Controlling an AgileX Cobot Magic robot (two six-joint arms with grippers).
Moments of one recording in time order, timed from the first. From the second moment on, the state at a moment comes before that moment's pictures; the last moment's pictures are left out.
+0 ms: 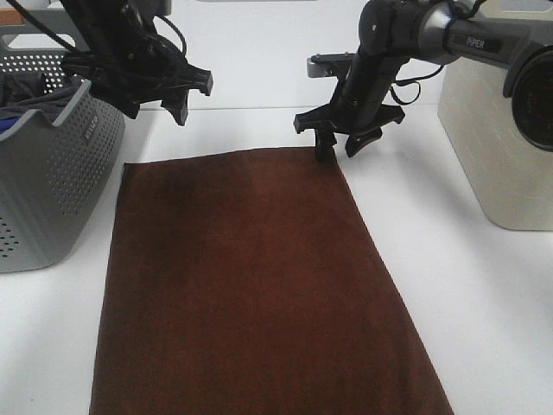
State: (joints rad) left arm -0.39 2.07 -1.70 0.14 0.83 -0.32; right arm 0.35 2.55 -2.17 0.13 0.92 0.00
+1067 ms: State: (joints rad) left arm -0.39 2.07 -1.70 0.15 0.83 -0.32; right arm 0.35 2.56 -2.24 0.08 0.97 -0.03
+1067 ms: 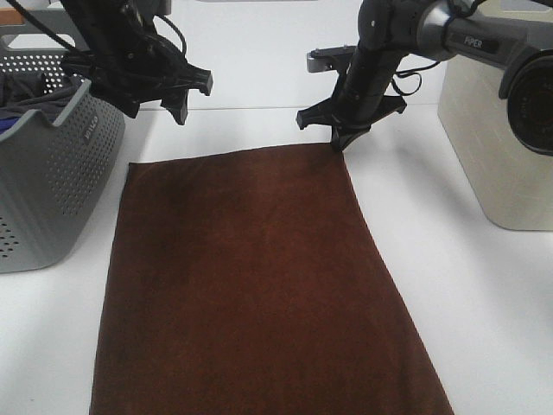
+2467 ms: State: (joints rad) left arm -0.37 2.51 -2.06 0.19 0.72 -0.41; right arm 0.29 2.56 -2.39 -0.09 1.22 0.00
